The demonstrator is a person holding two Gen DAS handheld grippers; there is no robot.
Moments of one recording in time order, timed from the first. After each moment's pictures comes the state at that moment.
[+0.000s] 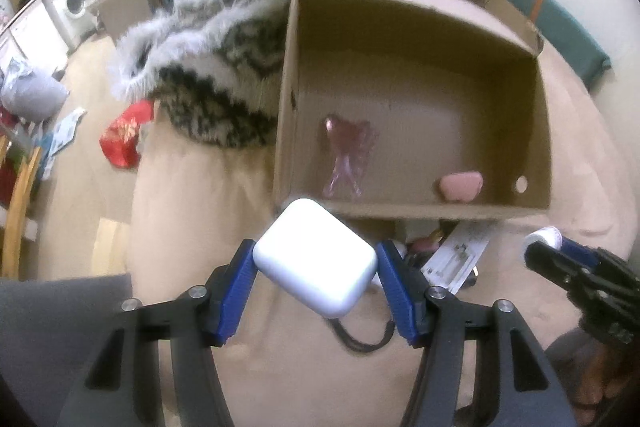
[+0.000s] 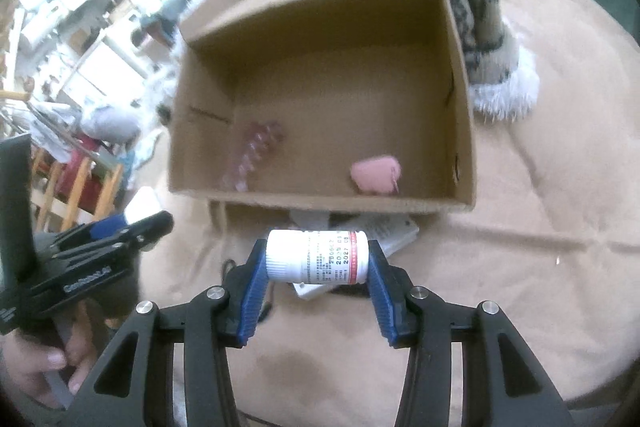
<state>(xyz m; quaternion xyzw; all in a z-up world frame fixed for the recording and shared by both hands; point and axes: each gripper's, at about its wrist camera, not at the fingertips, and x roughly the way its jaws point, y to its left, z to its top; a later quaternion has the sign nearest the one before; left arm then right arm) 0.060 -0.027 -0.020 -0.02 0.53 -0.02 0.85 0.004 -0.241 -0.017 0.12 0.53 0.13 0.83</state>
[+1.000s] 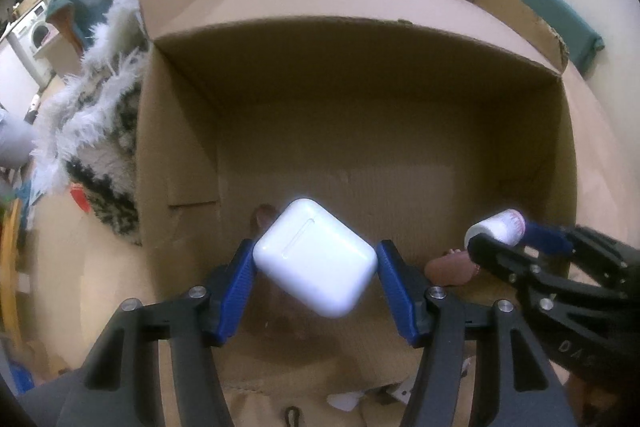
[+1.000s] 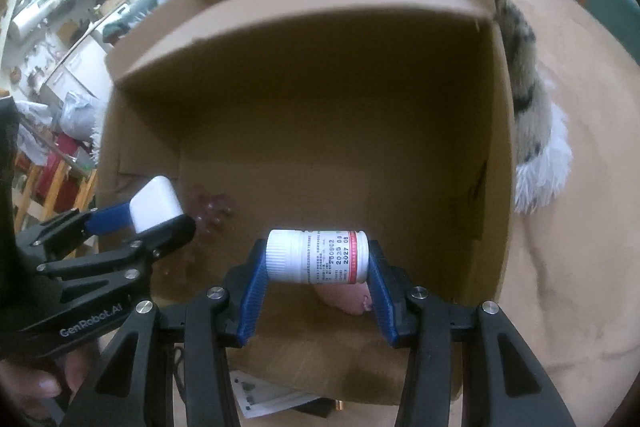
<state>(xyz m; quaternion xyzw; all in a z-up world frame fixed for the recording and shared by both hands) 0.171 -0.080 -0.056 0.02 0.53 -0.06 0.84 0.115 -0.242 -0.056 0.09 0.53 0.12 0.83</state>
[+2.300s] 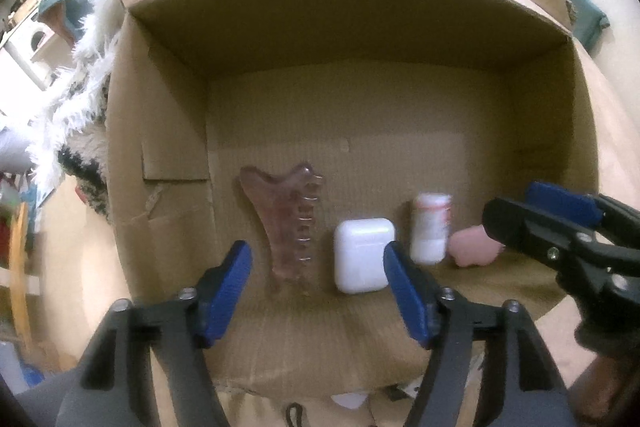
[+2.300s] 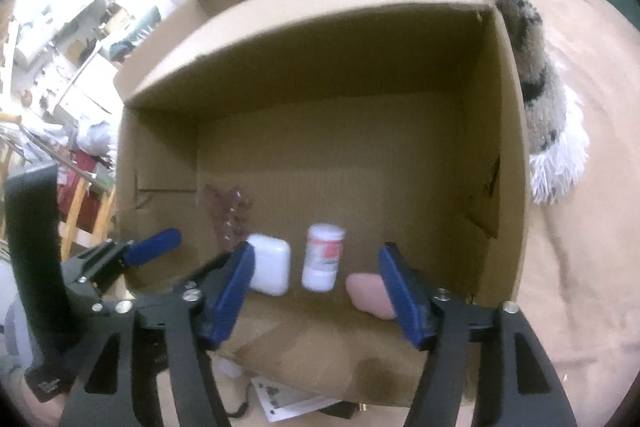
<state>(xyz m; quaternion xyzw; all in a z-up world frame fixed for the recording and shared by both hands) 0.169 -0.084 -0.089 0.05 0.55 -0.05 0.83 0.119 -0.254 -0.048 0.14 0.52 0.14 0.83</state>
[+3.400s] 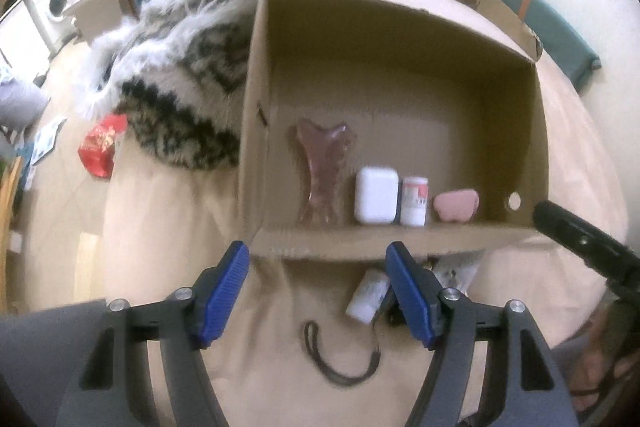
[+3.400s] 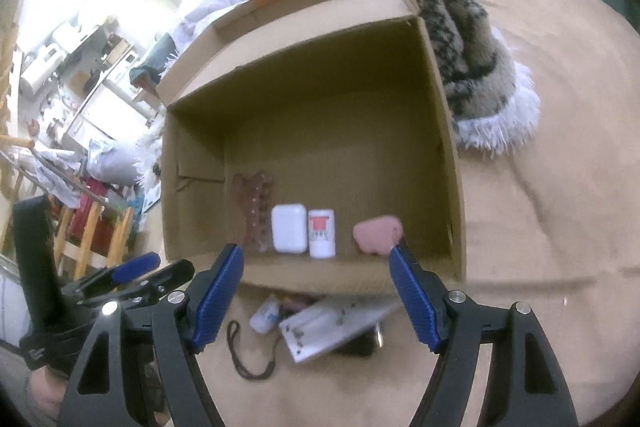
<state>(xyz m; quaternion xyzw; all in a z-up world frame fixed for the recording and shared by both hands) 0.088 -0.030 -0.042 -0.03 0.54 -0.04 0.84 0.043 -0.272 -0.019 0.18 0.49 0.12 0.84</state>
